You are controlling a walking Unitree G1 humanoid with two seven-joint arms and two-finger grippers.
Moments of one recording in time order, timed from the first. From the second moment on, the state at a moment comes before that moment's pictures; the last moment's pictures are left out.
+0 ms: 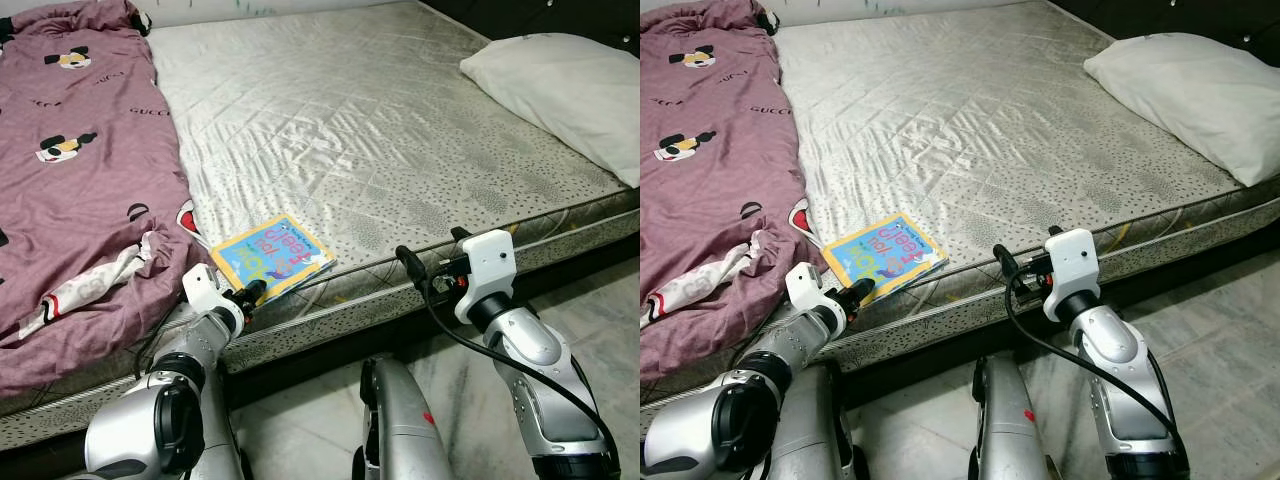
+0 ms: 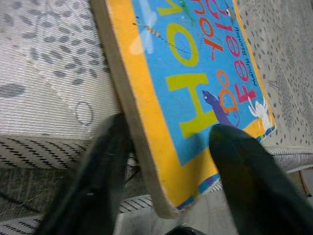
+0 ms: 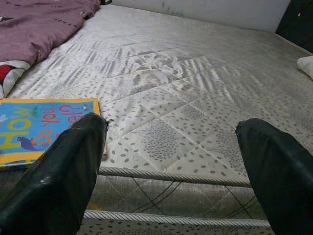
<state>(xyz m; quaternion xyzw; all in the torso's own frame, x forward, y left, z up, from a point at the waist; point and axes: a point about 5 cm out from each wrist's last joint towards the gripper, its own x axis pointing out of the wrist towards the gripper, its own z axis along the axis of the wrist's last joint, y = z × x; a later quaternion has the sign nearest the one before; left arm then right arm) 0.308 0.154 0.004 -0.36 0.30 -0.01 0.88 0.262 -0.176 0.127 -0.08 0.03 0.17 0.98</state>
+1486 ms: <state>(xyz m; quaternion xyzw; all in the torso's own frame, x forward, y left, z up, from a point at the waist) 0.327 0.170 0.027 -0.29 0.22 0.00 0.93 0.282 -0.170 0.133 -0.08 0.00 0.15 0.98</state>
